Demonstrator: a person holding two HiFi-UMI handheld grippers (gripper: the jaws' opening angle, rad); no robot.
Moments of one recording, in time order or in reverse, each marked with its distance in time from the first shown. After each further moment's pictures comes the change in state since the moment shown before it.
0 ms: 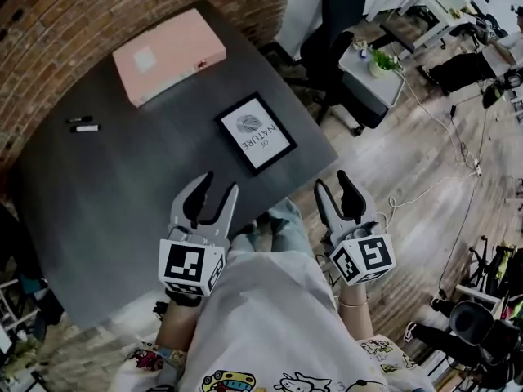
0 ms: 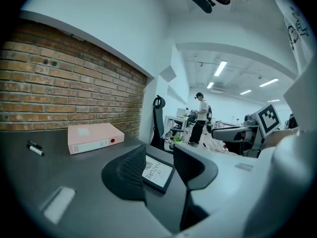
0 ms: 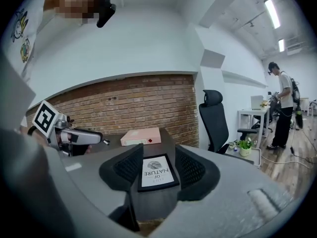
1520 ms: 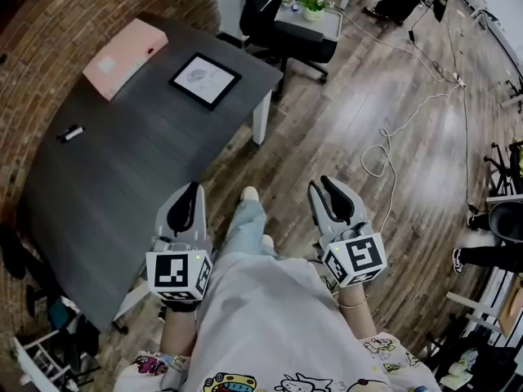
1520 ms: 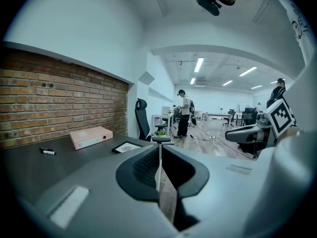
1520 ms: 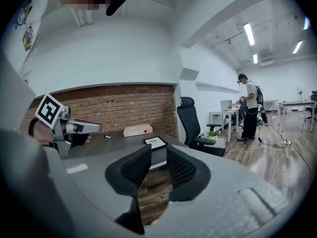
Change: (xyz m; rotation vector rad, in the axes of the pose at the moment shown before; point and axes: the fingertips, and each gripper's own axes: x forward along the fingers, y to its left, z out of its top) left arm -0.177 -0.116 -0.060 0.169 0.003 -0.086; right arm -0.253 0.093 -0.100 0.060 -0.049 -0.226
